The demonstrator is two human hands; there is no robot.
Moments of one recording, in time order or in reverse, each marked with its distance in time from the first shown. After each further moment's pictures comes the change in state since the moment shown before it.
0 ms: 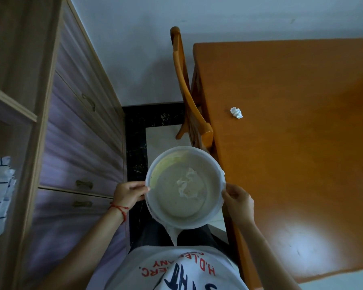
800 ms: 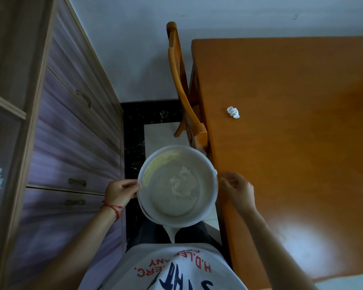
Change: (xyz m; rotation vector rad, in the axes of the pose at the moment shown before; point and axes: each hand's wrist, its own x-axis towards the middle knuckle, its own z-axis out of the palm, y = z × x) left_hand 0.010 -0.007 0.005 0.068 0.098 0.077; right_hand 0.037 -0.011 -0.024 -0.060 -0.049 -0.112
